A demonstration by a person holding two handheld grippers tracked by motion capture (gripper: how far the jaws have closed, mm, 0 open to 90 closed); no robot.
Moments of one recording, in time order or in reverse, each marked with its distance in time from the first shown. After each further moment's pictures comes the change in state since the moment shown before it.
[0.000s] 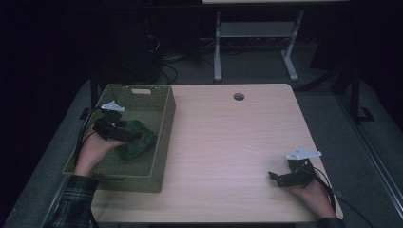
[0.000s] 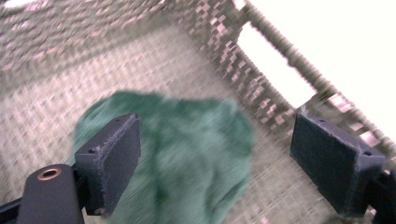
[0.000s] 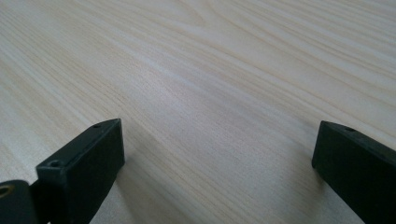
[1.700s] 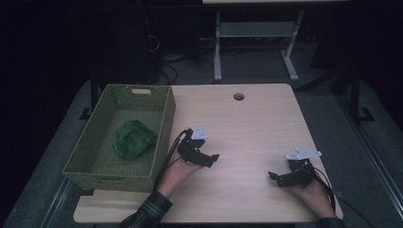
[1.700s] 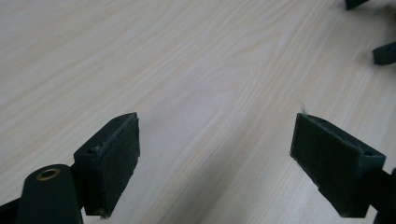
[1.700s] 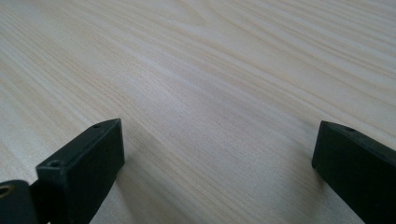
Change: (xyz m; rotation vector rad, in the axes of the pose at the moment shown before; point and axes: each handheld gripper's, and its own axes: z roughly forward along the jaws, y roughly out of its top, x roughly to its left) left arm -0.184 0.015 0.142 -0.070 -0.162 0.189; right arm 0.000 0.000 0.000 0.000 0.000 0.001
